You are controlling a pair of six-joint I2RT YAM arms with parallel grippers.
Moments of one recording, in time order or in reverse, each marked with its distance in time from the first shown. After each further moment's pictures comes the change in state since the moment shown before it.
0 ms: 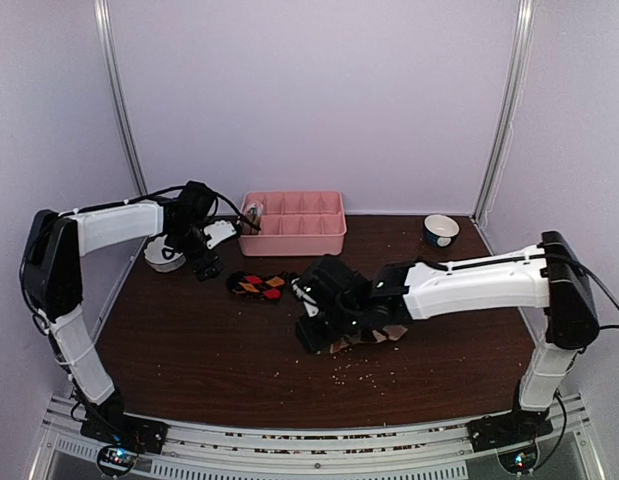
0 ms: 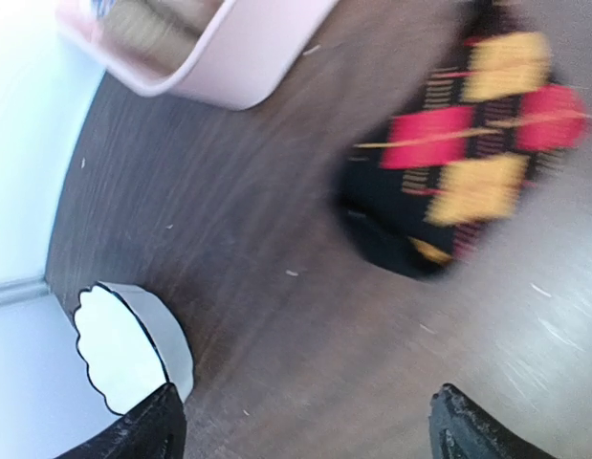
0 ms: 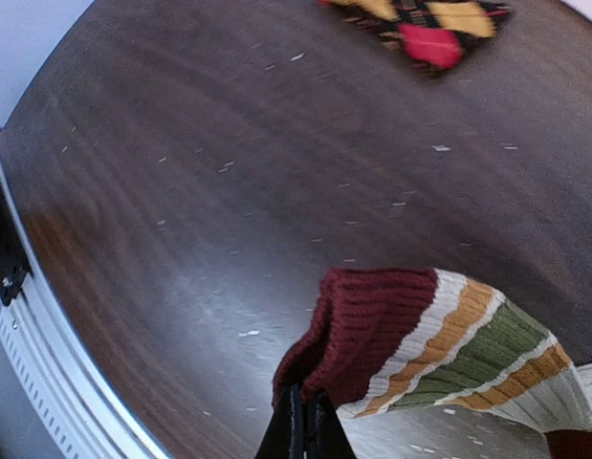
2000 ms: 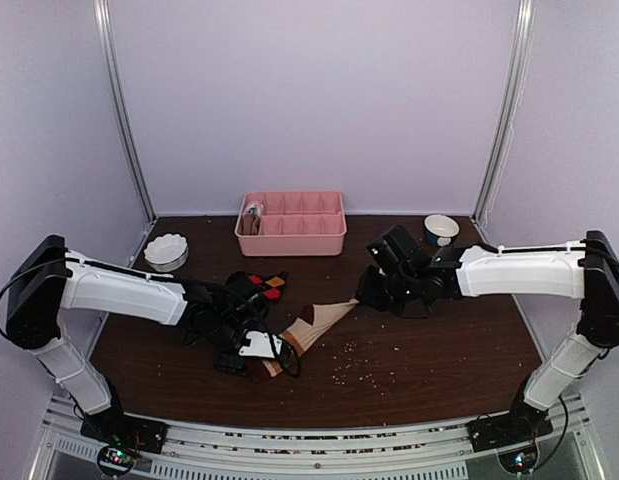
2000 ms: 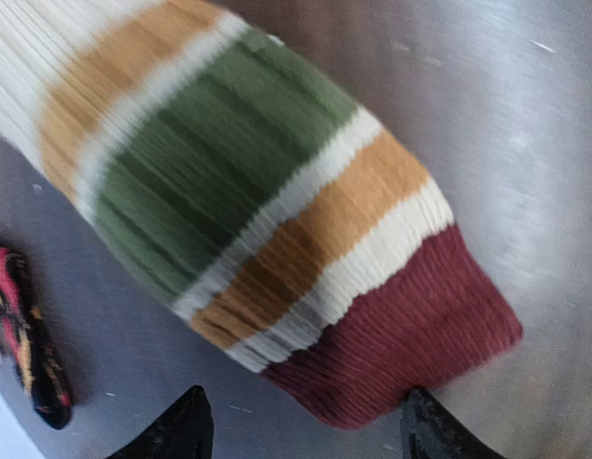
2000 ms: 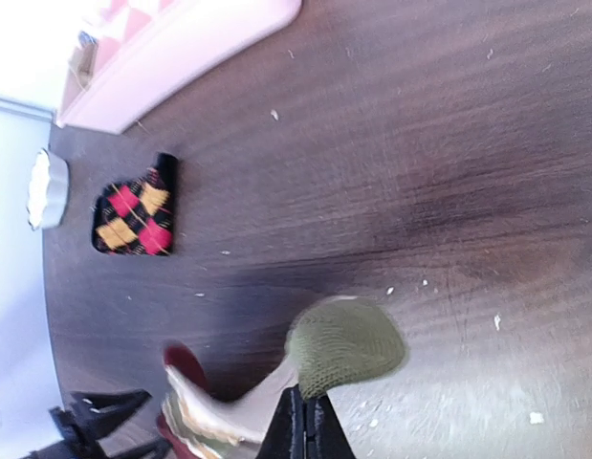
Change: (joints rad) left arm -0.555 -0.164 -0.472 0.128 0.062 0.182; right arm -0.296 -0.214 -0.262 0.093 0.079 0.586
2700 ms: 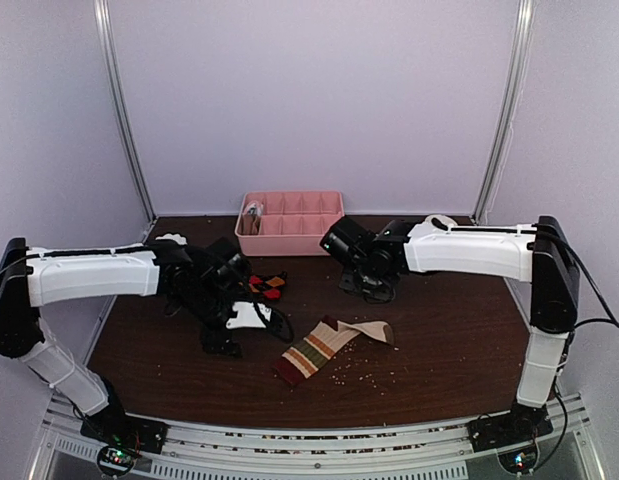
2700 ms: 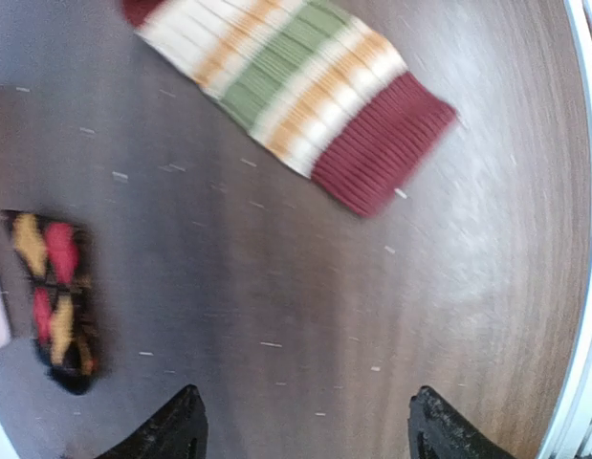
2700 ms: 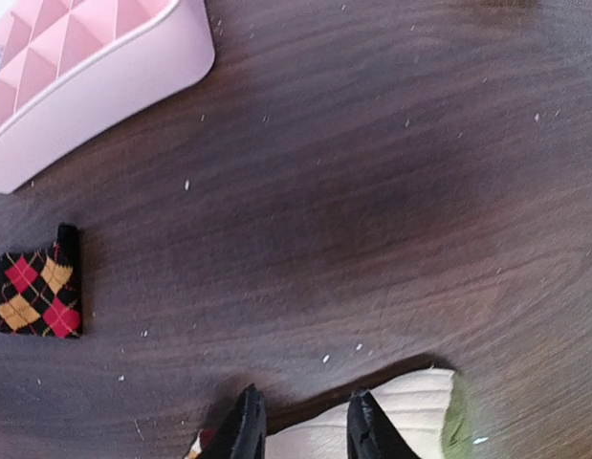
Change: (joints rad) left arm 0.090 -0.126 0.140 -0.263 0.187 -0.010; right arm 0.063 0.293 0.442 -0.453 0.326 0.078
